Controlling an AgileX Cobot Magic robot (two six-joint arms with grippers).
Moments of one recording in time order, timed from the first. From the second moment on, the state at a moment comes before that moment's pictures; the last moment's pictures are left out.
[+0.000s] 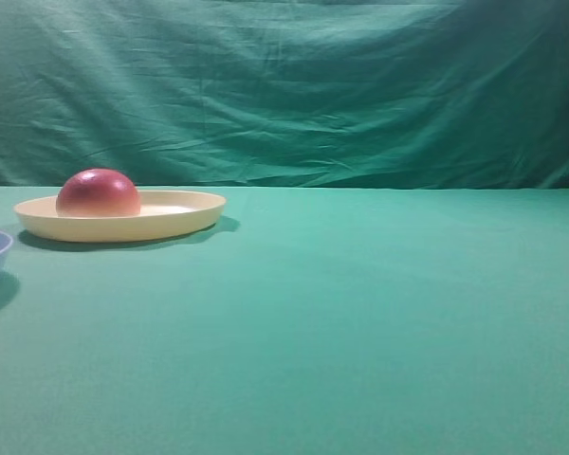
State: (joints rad) left arm -0.03 -0.02 0.01 0.09 0.36 -0.24; right arm 0.79 0.97 -1.28 -0.07 1.08 -0.04
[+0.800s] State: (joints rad) left arm -0.03 -0.02 0.01 0.09 0.36 -0.24; right arm 0.47 0.42 -1.18 -0.17 1.01 0.03
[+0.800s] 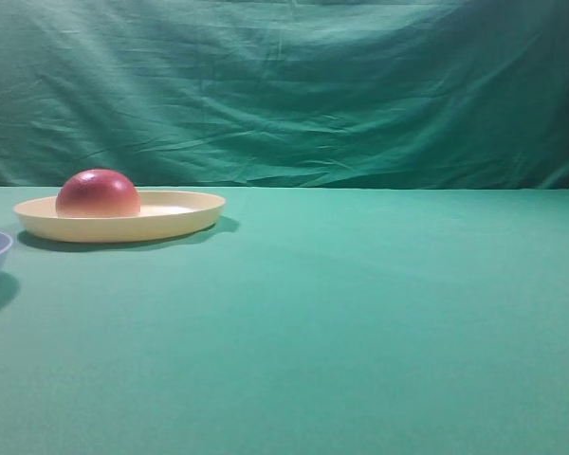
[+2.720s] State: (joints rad) left arm -0.03 -0.02 0.01 0.09 0.36 -0.24; right arm -0.03 -0.01 0.03 -0.19 0.39 0.14
